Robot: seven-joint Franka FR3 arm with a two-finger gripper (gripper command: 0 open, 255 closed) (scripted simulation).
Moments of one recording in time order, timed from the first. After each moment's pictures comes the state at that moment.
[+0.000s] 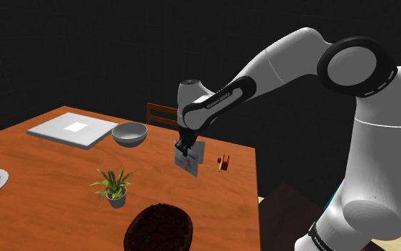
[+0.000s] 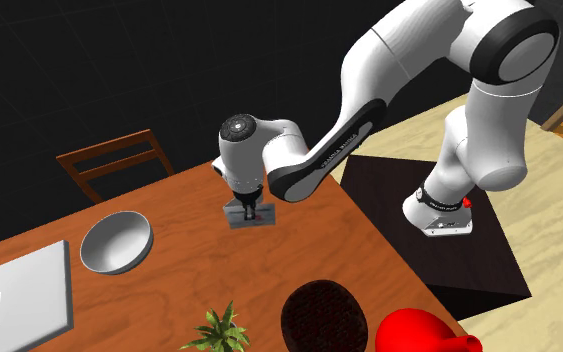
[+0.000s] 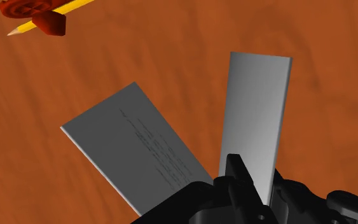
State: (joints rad) arm 0.10 0.30 0.16 -2.04 -0.16 2.36 0.15
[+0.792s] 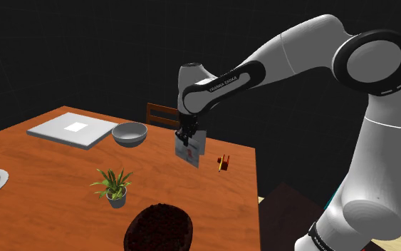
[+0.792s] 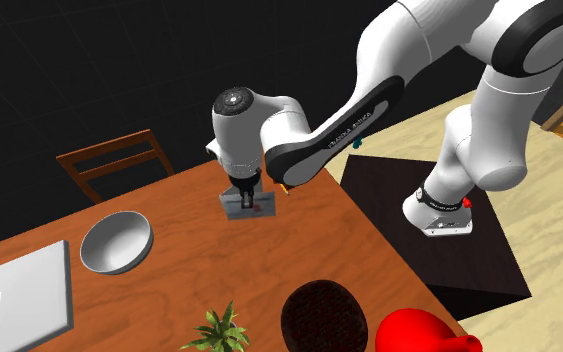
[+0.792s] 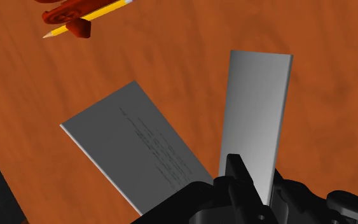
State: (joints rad) arm 0.10 0.22 0.17 -2.00 -0.13 2.23 0.12
